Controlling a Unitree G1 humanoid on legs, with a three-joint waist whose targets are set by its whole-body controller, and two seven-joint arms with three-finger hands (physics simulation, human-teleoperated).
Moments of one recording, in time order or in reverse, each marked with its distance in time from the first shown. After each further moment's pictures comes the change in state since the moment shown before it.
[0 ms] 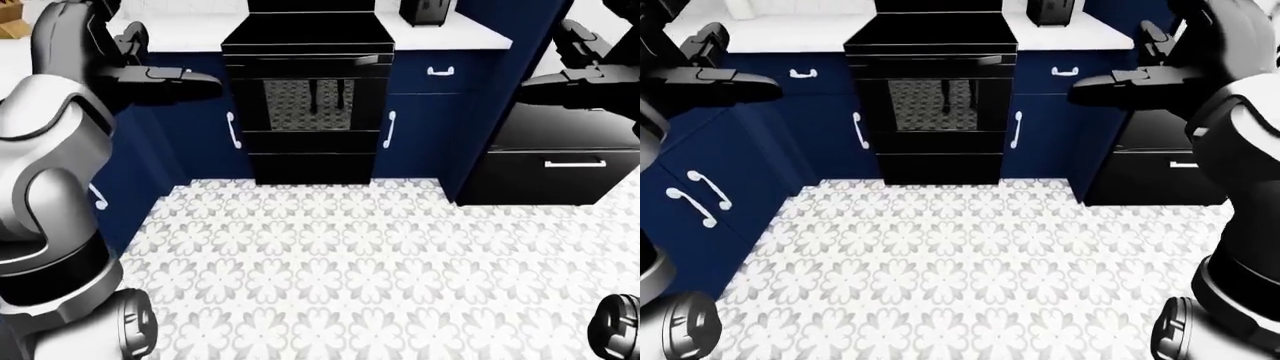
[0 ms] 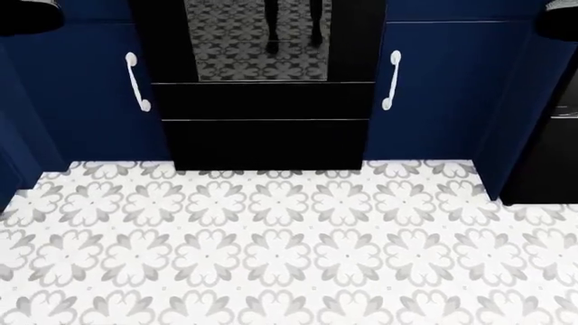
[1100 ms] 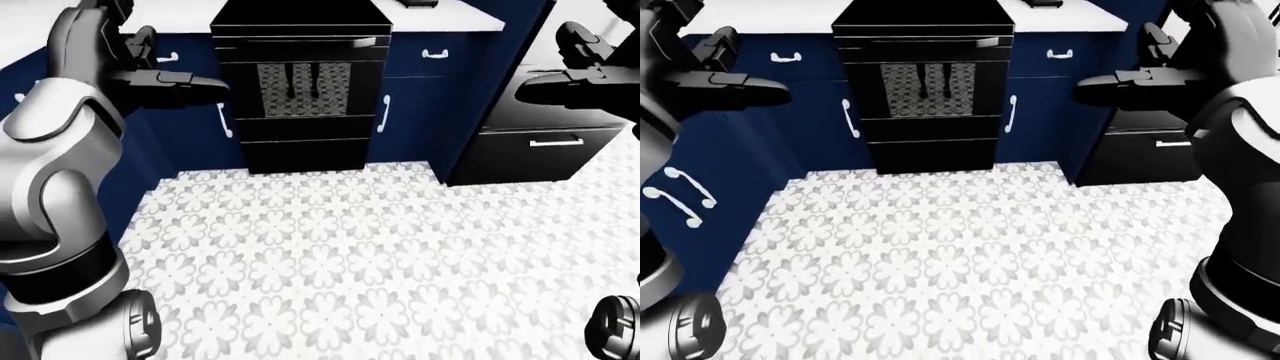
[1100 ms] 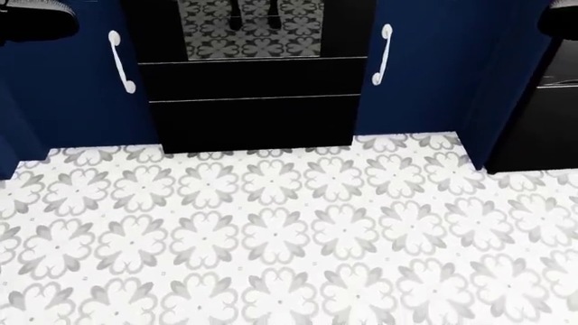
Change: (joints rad) left arm 0.004 -0.019 -0.017 -0.001 0.010 -0.006 -0.010; right arm 0.010 0.012 -0.013 0.009 -0.008 -0.013 -0.005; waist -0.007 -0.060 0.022
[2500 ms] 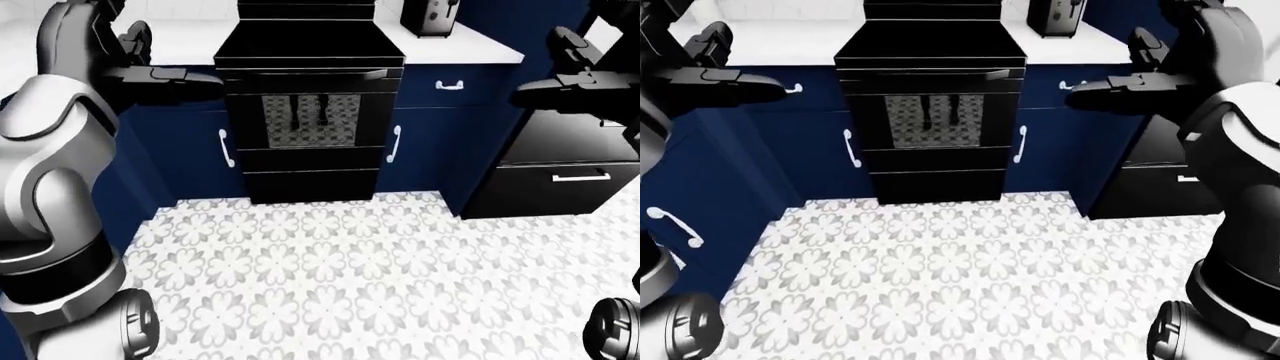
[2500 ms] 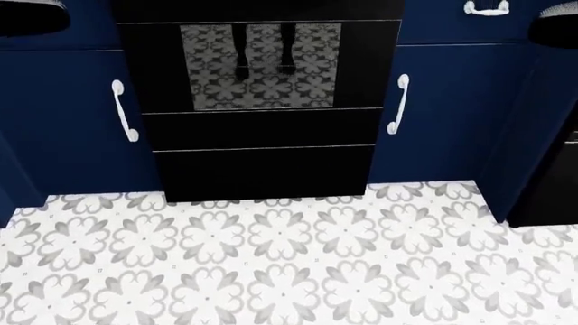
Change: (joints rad) left arm -0.005 0.010 0.008 0.003 0.003 -0.007 0.000; right arm 0.013 0.009 0.010 -0.004 0.012 -0.011 0.004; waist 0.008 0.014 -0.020
